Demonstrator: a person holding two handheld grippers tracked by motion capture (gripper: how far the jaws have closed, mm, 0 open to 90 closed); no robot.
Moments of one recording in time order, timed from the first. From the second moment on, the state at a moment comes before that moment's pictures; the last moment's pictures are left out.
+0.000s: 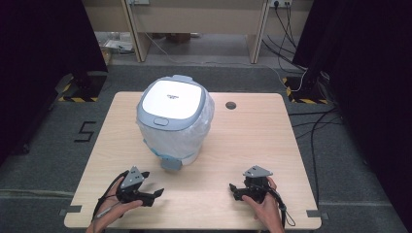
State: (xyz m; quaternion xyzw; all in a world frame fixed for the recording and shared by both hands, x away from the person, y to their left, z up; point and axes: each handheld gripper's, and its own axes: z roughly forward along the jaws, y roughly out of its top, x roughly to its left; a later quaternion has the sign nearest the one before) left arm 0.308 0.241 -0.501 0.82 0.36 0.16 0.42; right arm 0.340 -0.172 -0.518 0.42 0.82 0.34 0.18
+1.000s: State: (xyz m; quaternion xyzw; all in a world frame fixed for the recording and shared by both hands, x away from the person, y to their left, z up) left arm 0.279 0.268 -0.525 0.83 0.38 0.16 0.38; right arm 0.340 -0.172 -0.518 0.42 0.82 0.34 0.18
